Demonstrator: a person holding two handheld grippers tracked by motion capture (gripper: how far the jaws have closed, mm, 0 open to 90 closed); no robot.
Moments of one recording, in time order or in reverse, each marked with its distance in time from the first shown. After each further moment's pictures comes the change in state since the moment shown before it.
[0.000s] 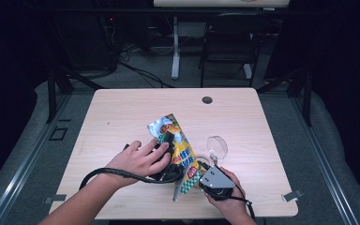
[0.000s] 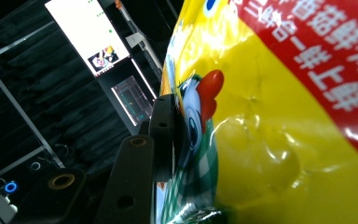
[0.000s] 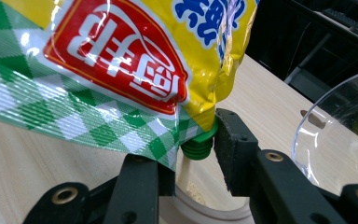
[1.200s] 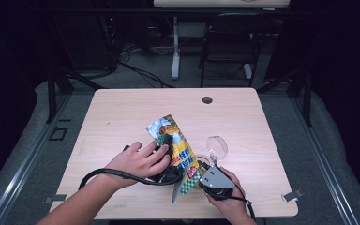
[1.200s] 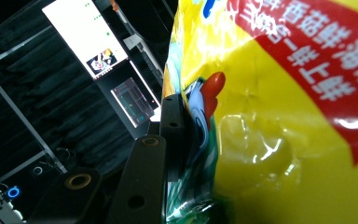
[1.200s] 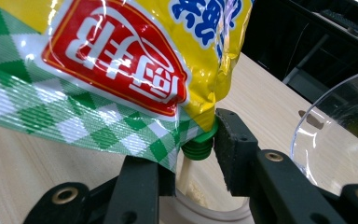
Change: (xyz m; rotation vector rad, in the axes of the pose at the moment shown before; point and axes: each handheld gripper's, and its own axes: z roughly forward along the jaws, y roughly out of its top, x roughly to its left) left arm -0.004 0.000 -0.003 -0.022 -0.009 0.001; right arm 0.000 0.000 0.001 -0.002 -0.005 -0.007
